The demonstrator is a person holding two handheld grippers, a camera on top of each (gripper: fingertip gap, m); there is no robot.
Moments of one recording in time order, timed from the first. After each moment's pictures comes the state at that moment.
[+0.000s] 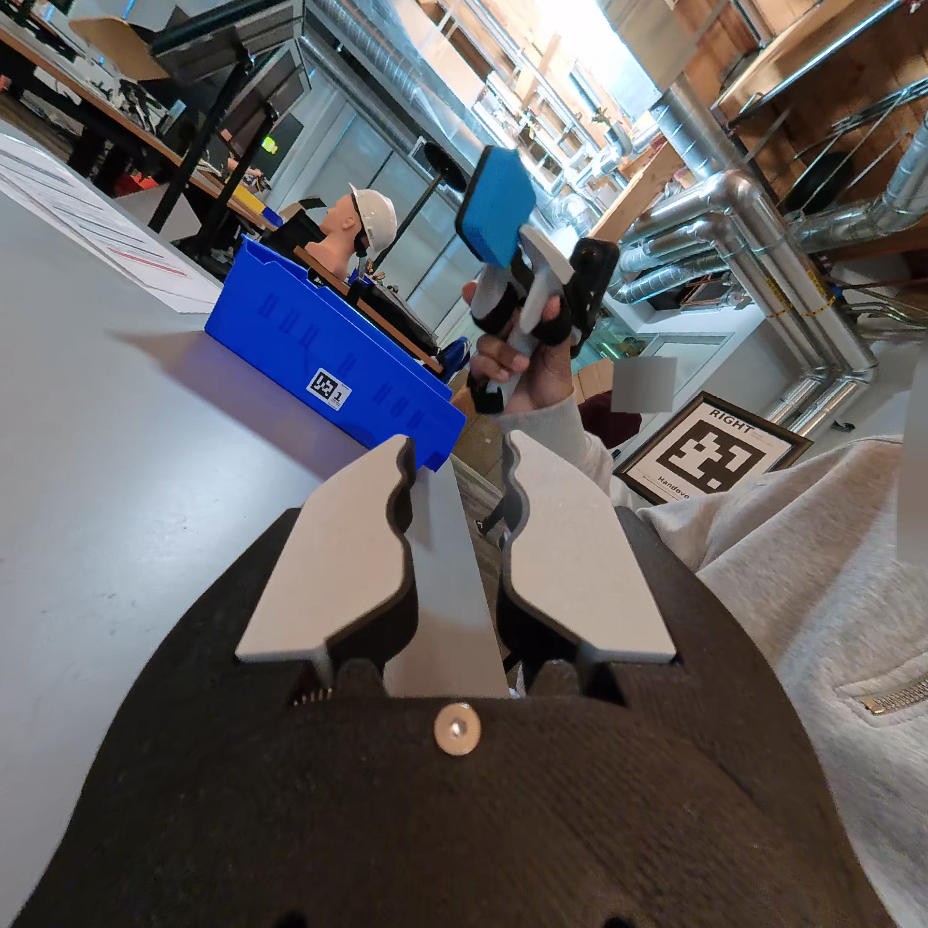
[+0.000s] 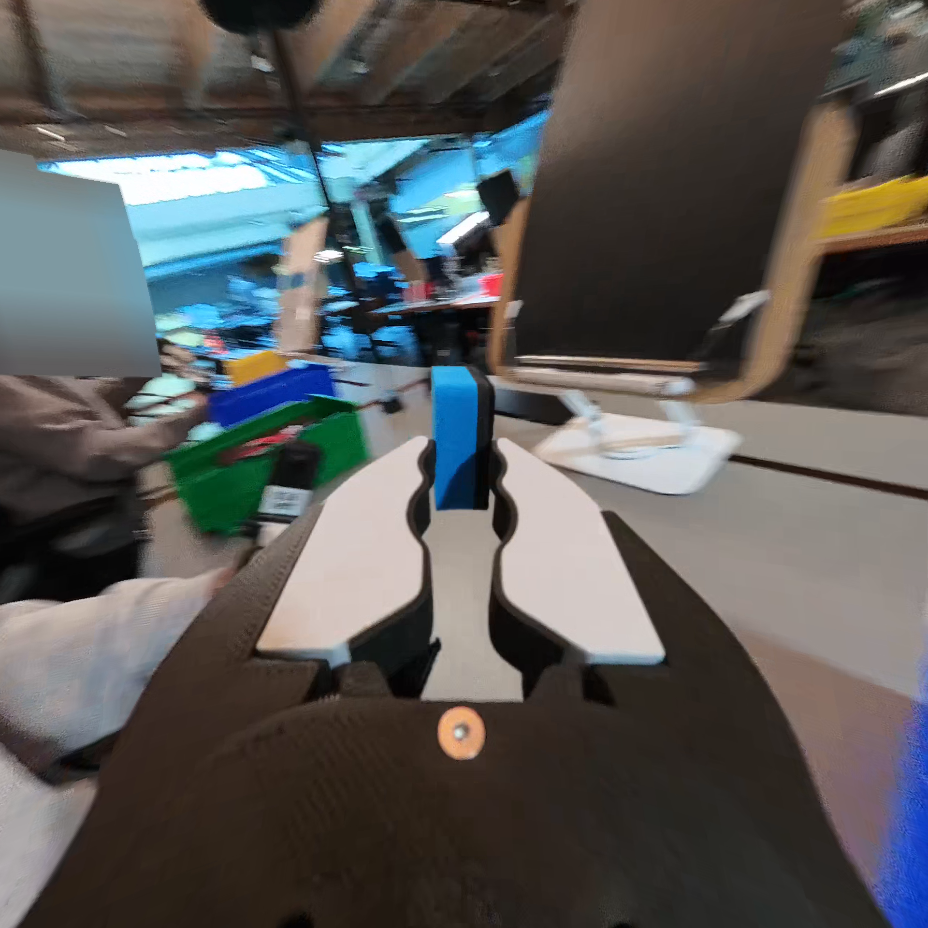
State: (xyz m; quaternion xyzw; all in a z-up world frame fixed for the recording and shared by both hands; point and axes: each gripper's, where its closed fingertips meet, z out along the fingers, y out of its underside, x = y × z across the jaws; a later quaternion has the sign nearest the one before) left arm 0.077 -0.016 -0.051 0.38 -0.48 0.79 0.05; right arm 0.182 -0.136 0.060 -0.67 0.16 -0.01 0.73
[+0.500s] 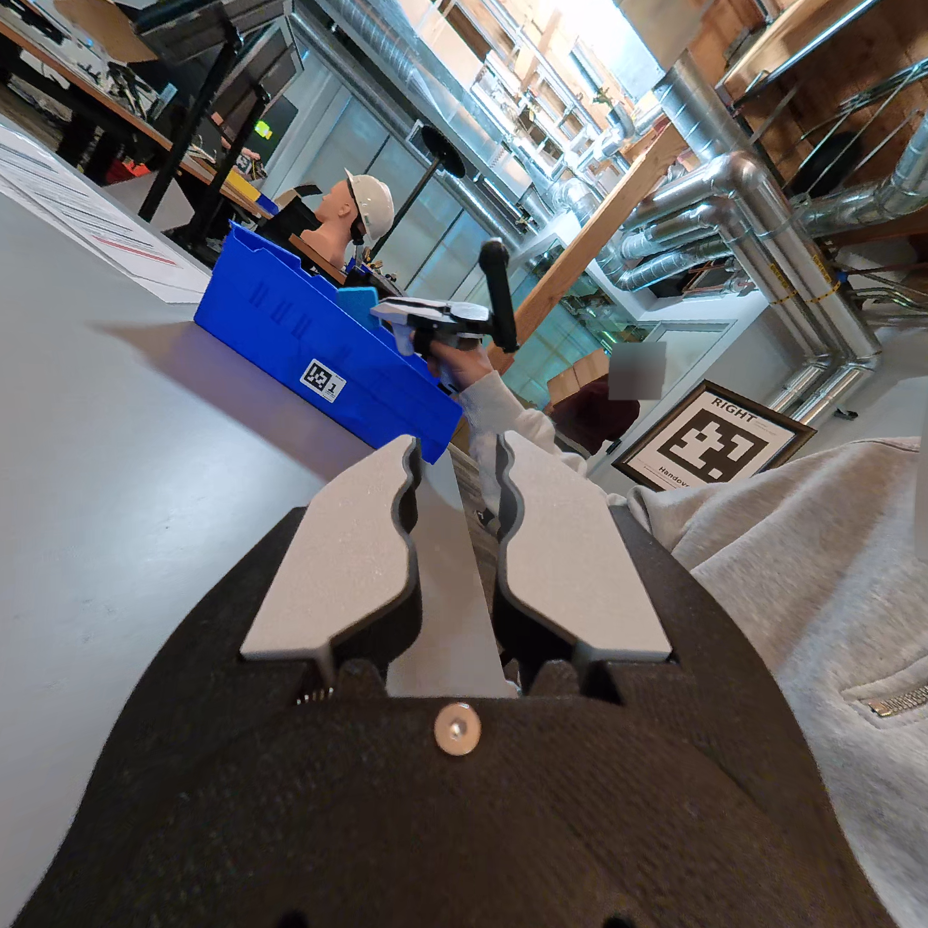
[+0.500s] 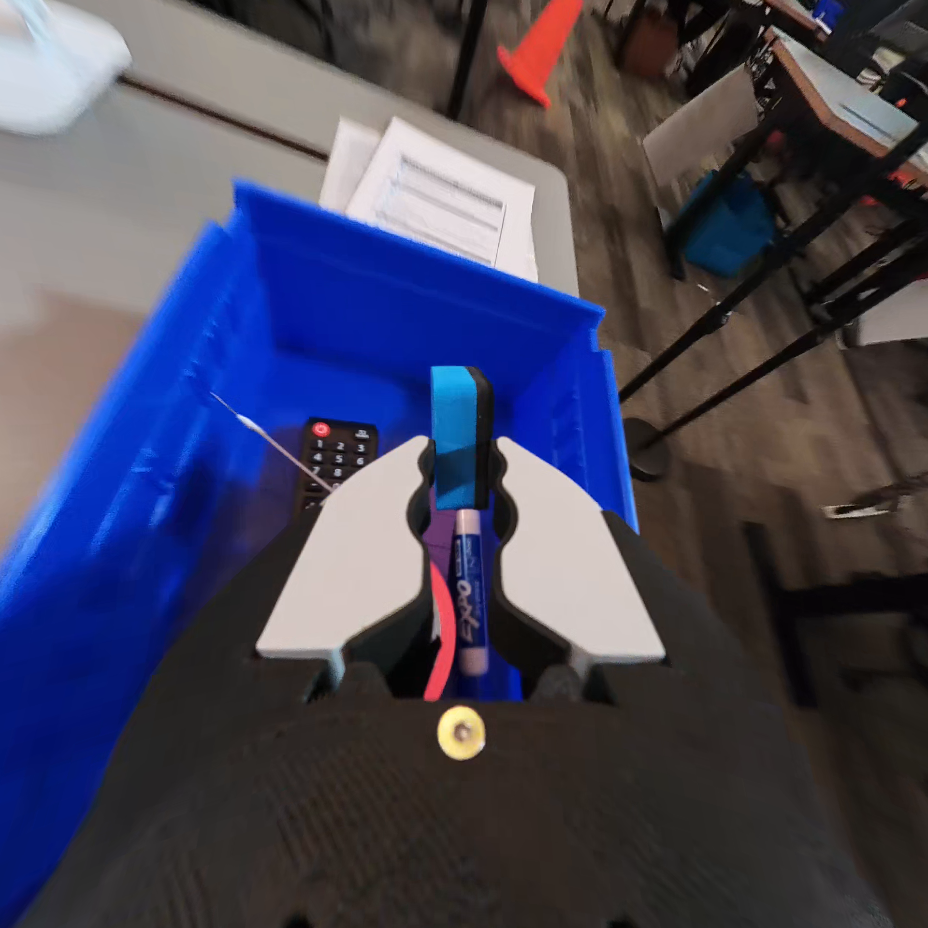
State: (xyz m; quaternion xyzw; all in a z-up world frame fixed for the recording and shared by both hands) left arm 0.075 -0.025 -0.051 0.37 -0.49 0.79 0.05; right arm 0.355 -0.333 -0.058 -0.80 0.33 -0.36 0.35
